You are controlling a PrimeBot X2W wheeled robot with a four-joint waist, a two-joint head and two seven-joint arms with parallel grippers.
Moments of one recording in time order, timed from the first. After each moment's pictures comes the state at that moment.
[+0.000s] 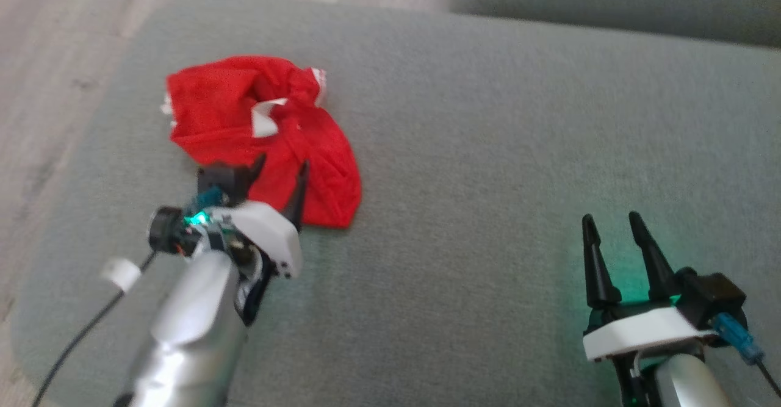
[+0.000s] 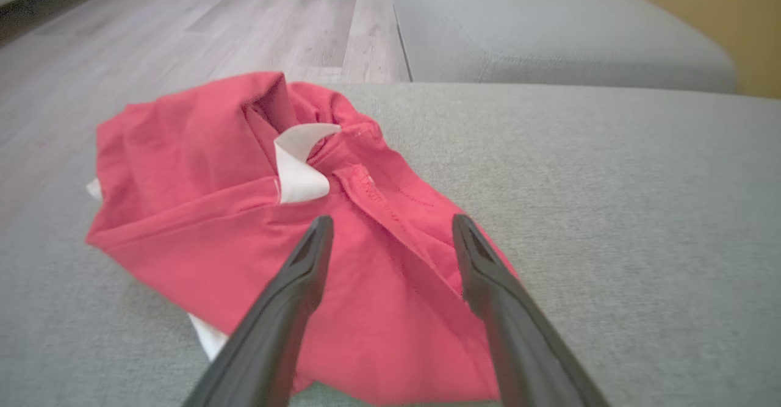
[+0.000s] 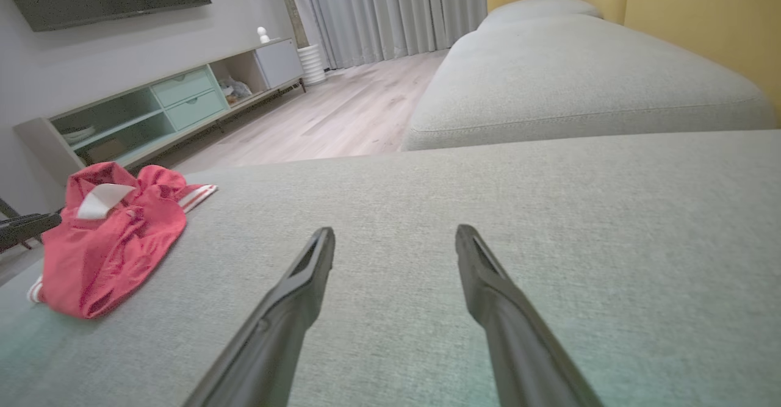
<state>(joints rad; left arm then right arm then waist) -0.55 0.07 -0.32 0.73 -0.28 -0.11 0.04 -0.03 -0.05 0.06 0.27 0.19 0.13 -0.25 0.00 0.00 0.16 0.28</state>
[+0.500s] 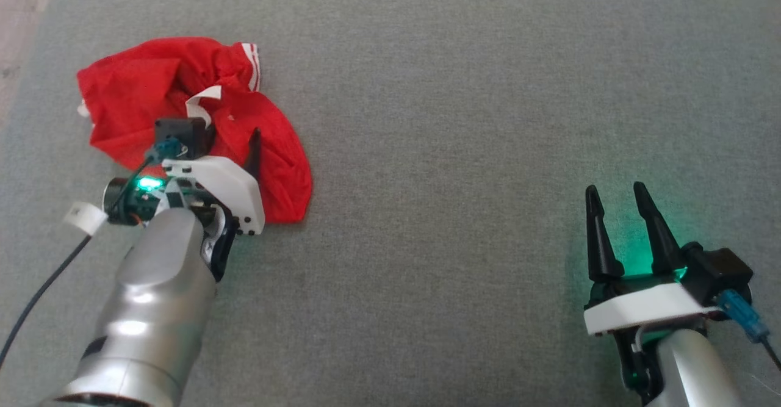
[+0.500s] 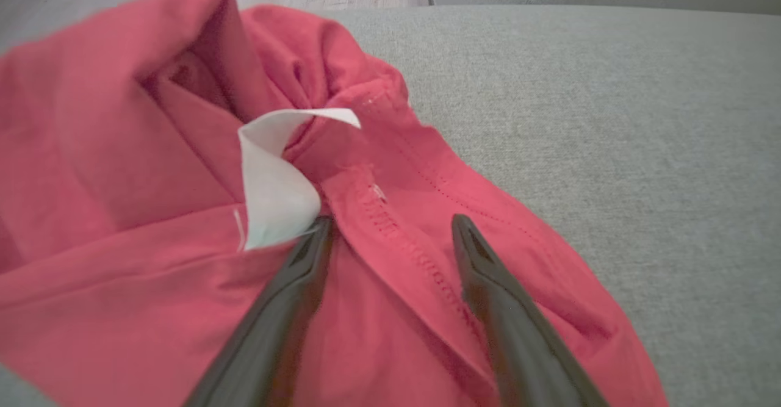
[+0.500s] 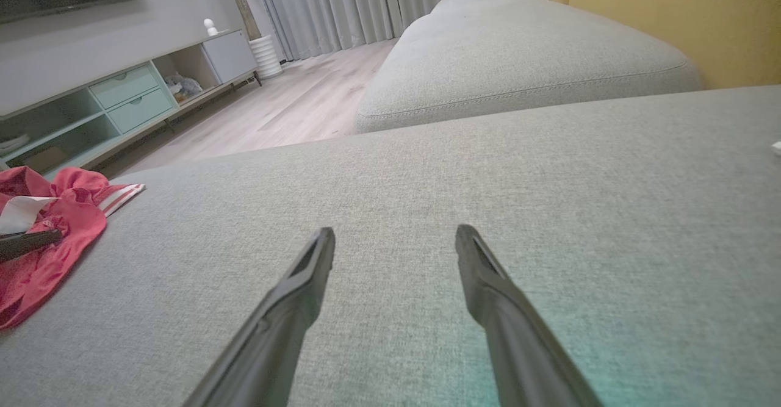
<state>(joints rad) -0.76 0.10 -0.29 1.02 -0.30 -0.08 0.04 -0.09 -0.05 0.05 0.26 0.18 0.13 -0.25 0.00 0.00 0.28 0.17</state>
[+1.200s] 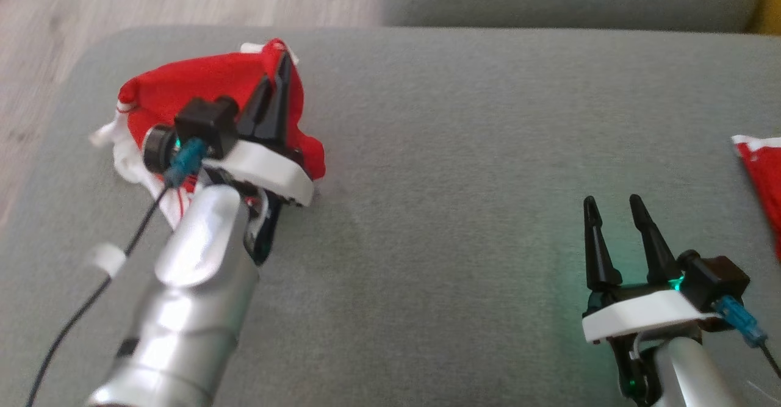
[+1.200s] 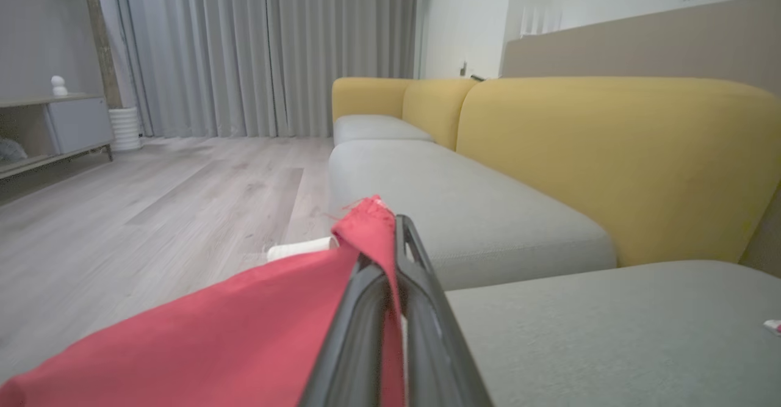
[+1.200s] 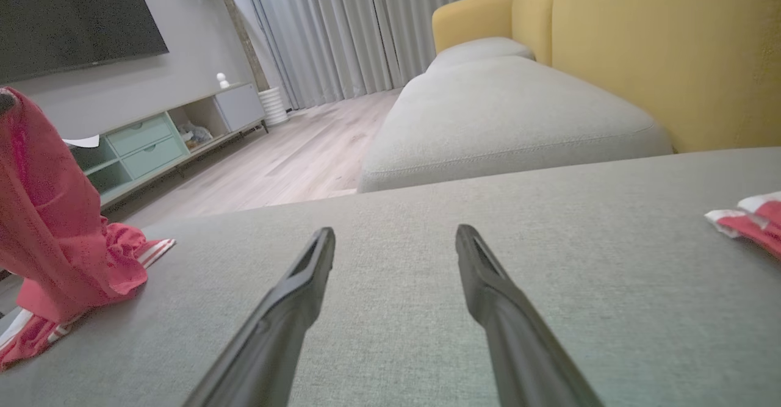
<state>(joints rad) -0.74 0.05 -0.35 0.80 -0.31 -0.11 -0.25 -0.09 -0.05 0.06 0.29 0.23 0.13 -0.25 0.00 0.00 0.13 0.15</state>
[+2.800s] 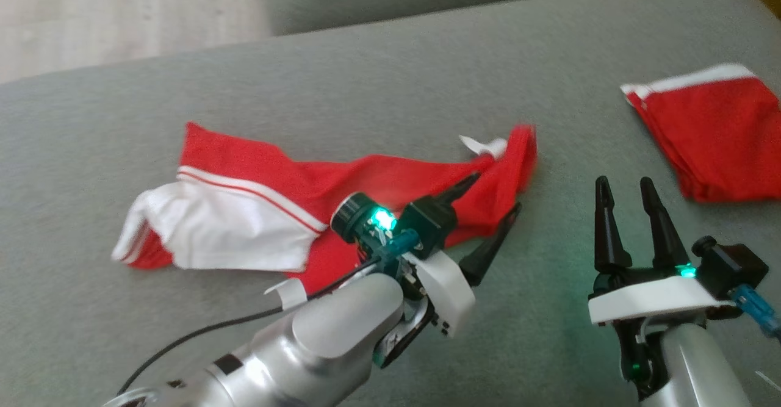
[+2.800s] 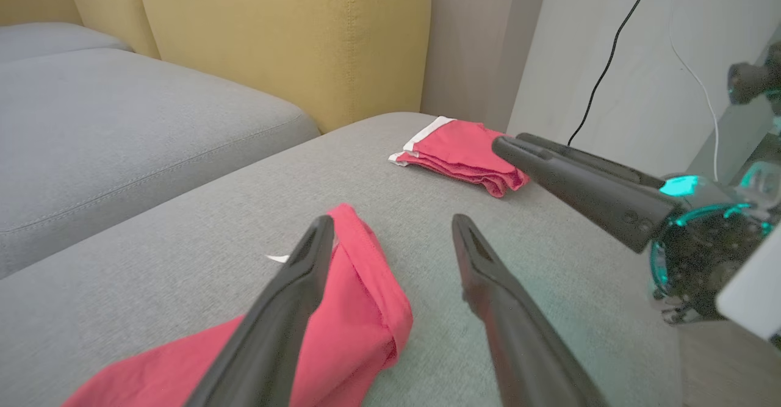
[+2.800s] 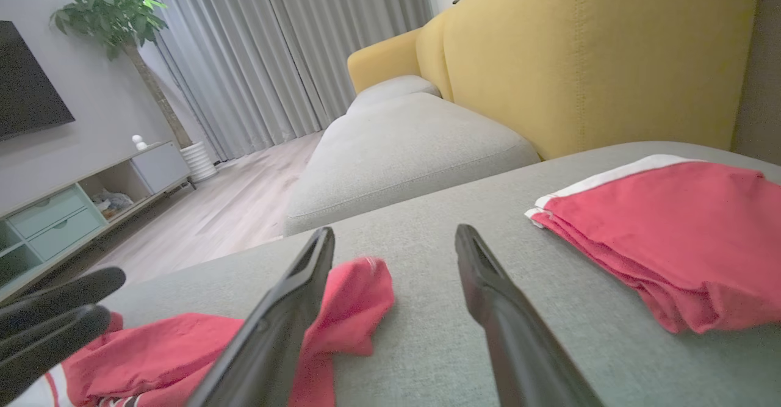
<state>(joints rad) -0.77 0.05 -1.27 0.53 -0.78 0.12 -0.15 -0.12 -0.05 0.05 0.27 0.32 0.13 -0.25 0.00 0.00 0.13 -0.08</state>
